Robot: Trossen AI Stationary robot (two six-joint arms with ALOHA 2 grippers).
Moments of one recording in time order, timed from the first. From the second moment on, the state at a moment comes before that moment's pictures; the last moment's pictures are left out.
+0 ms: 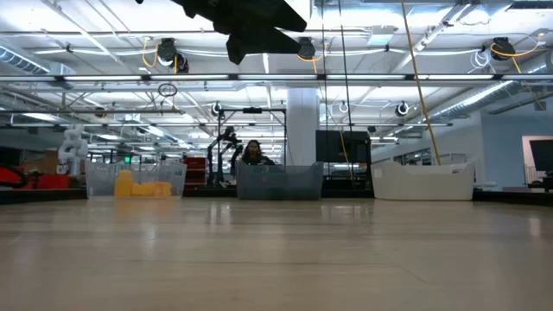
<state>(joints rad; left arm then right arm) -0.16 1.56 1.06 0.05 -0.12 -0.15 0.94 1.77 0.96 -0.74 0.08 0.25</state>
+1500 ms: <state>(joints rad) -0.14 1.56 1.06 -0.01 -0.12 -0.17 0.12 1.37 1.00 -0.84 0.42 0.14</state>
